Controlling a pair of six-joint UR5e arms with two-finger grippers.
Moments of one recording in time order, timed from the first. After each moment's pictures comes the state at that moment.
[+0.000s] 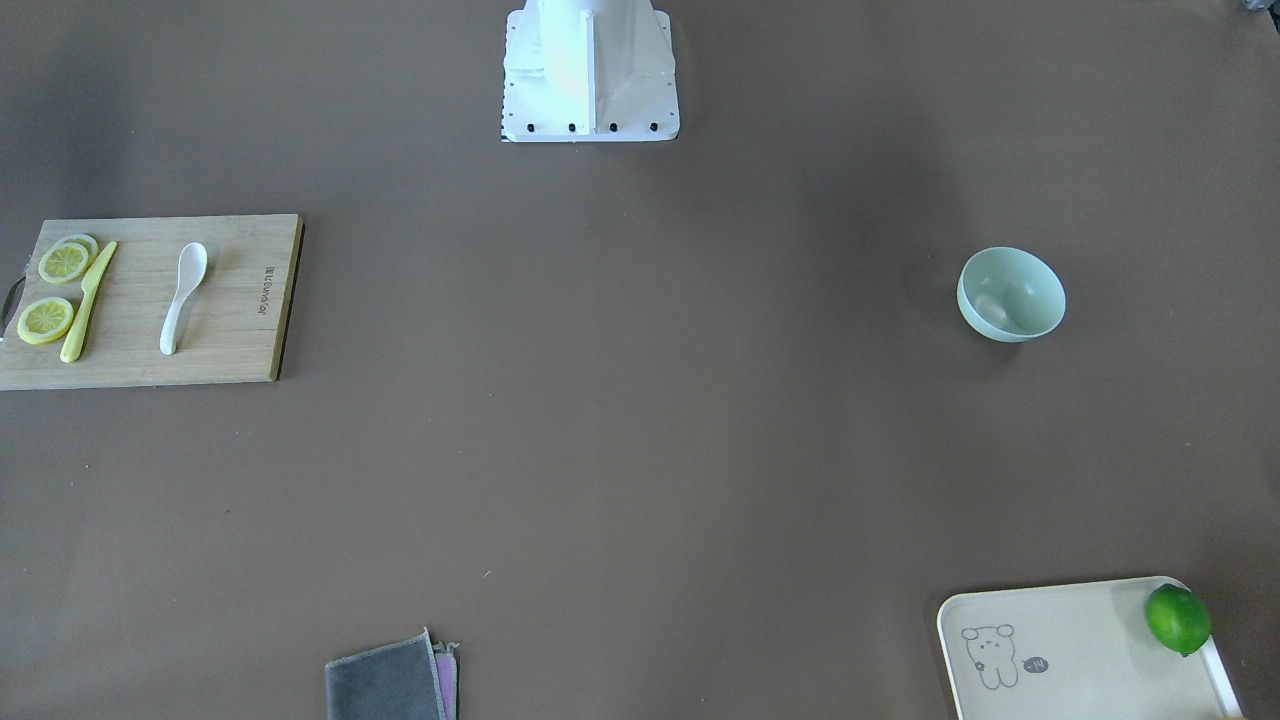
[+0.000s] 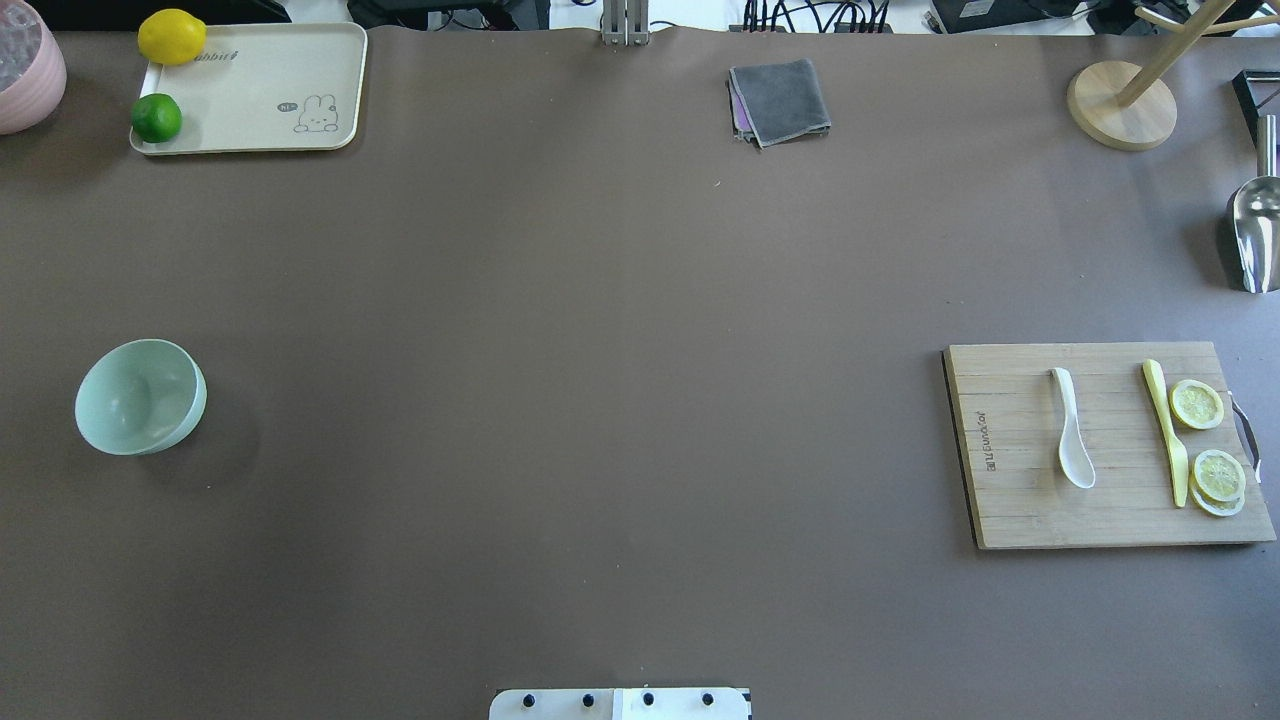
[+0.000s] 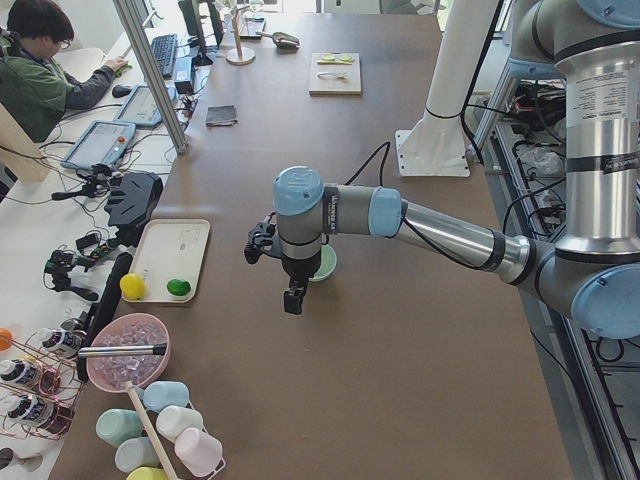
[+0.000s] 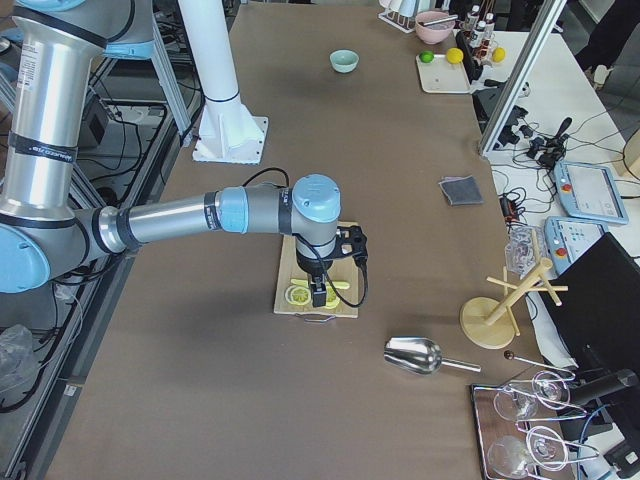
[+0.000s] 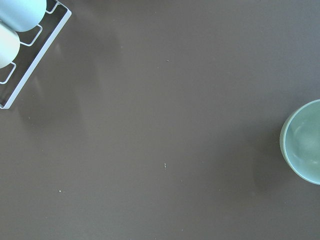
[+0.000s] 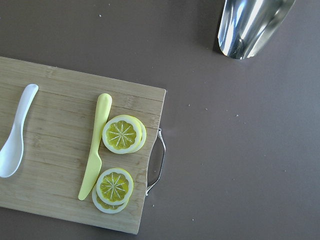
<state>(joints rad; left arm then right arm) -1.58 -1.46 -1.99 -1.31 -2.30 0.20 1.52 -1.82 2.03 -1.76 2.34 -0.15</state>
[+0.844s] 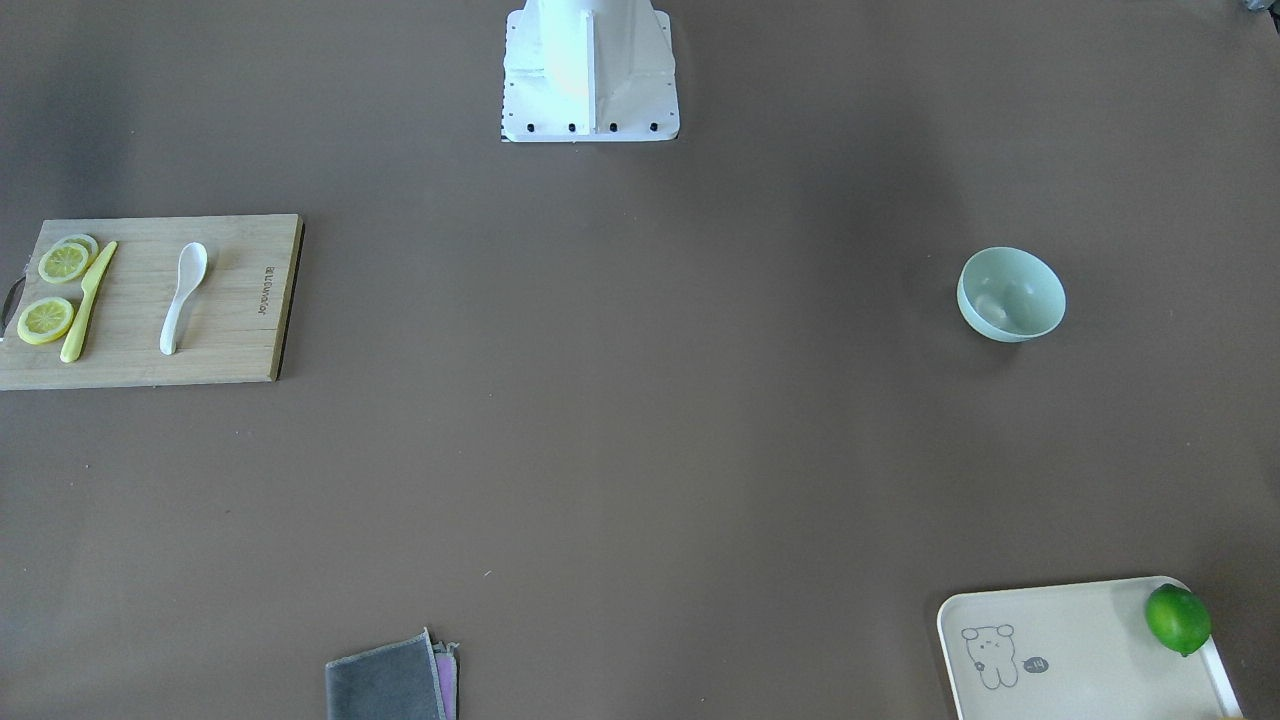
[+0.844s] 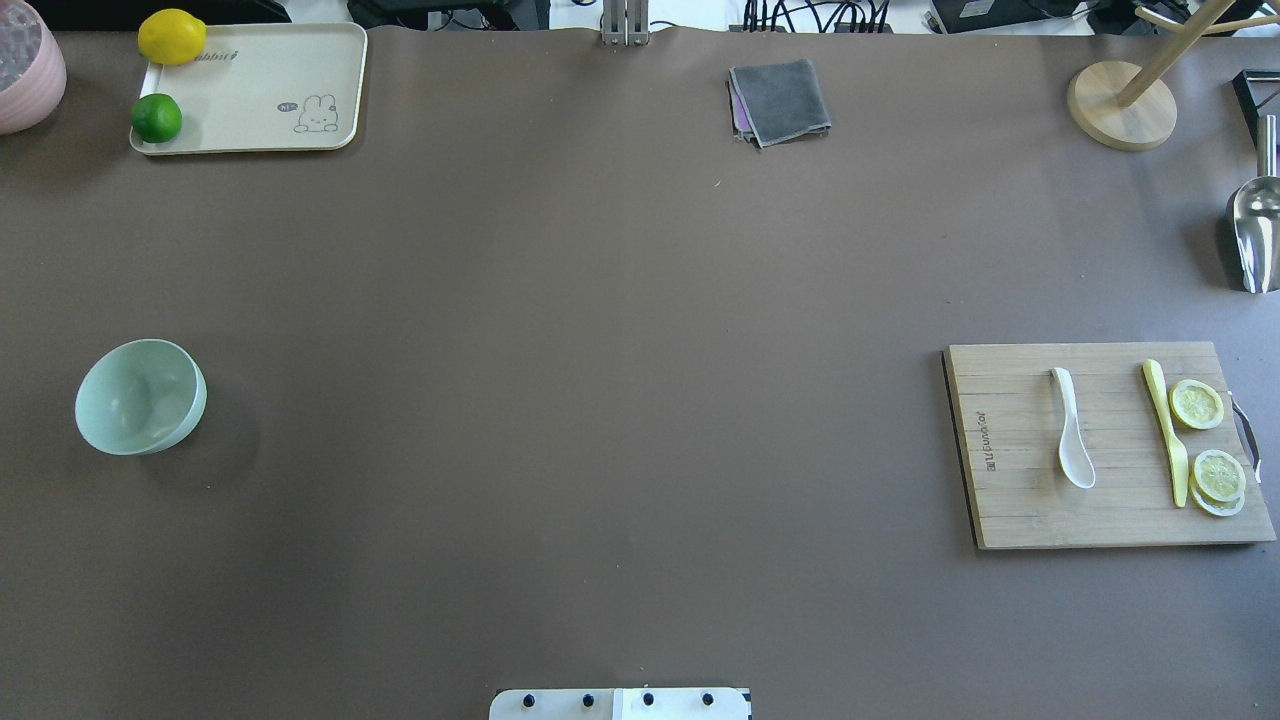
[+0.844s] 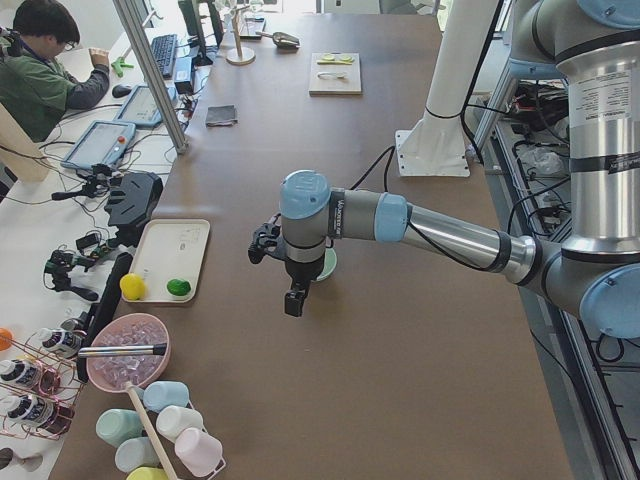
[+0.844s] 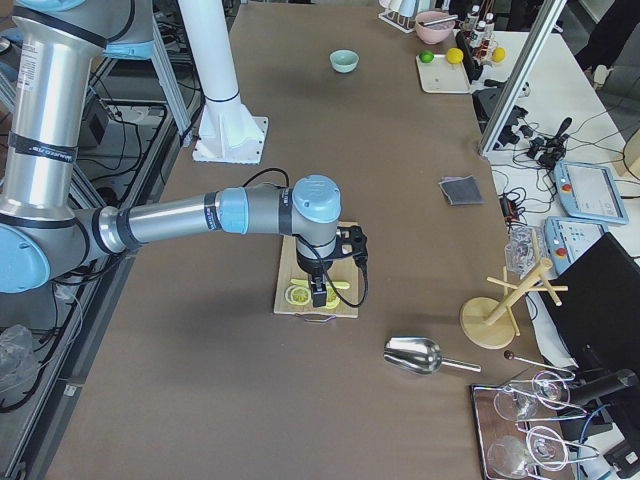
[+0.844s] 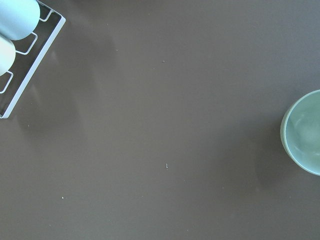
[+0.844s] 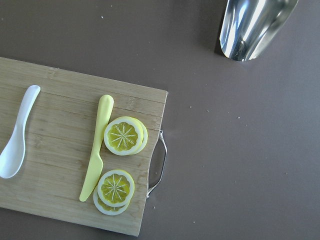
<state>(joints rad) -1.57 -1.43 -2.00 -1.36 -2.30 0.24 1.52 -1.82 2.03 -1.74 2.34 -0.15</state>
